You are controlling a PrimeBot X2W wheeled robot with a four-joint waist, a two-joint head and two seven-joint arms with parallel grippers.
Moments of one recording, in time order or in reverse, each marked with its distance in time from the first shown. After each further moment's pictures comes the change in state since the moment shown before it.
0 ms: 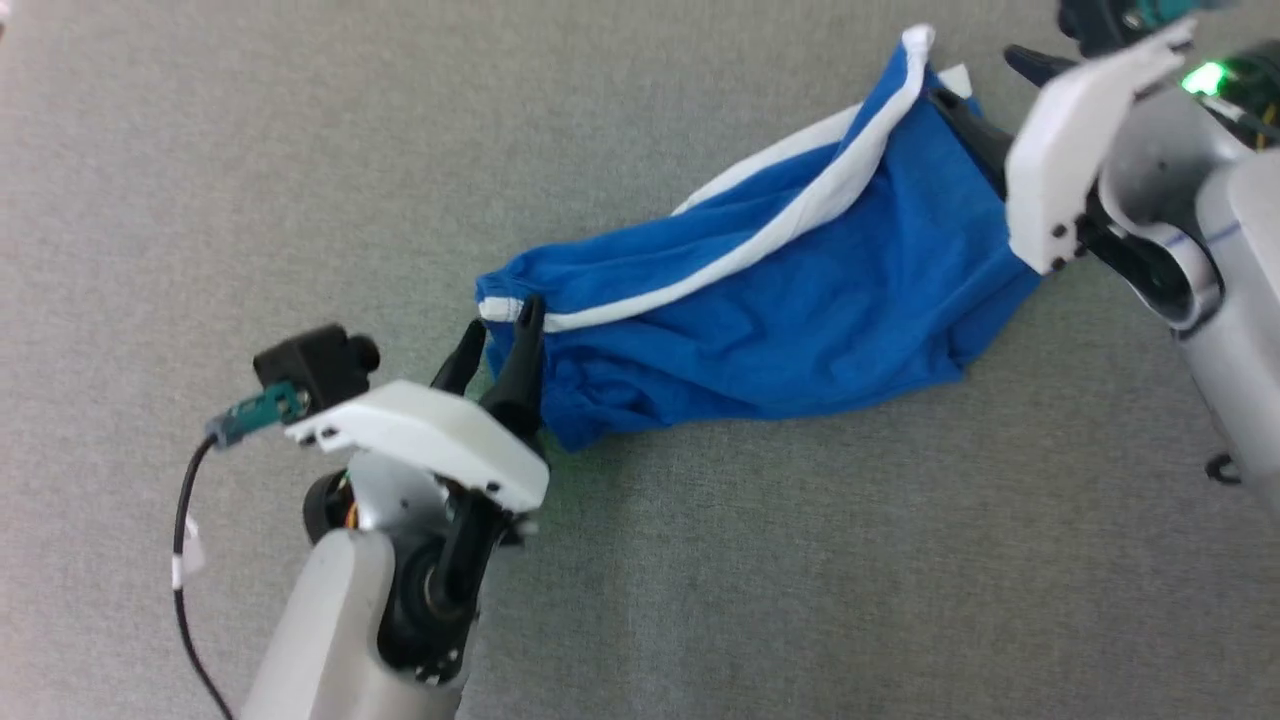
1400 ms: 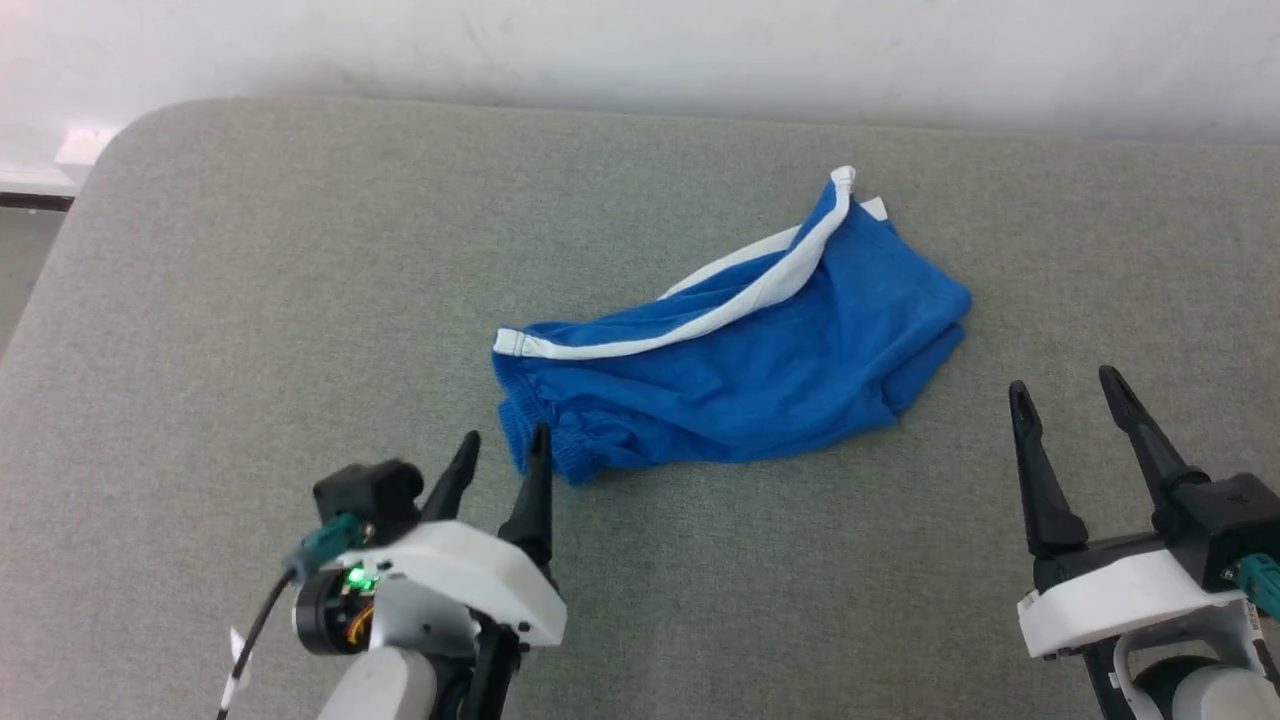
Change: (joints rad) left arm 0.196 0.079 -0.103 0.021 0.240 -0.033 -0.183; right arm 0.991 0.353 -0.565 -0.685 -0.533 0.000 -0.438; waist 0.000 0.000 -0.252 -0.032
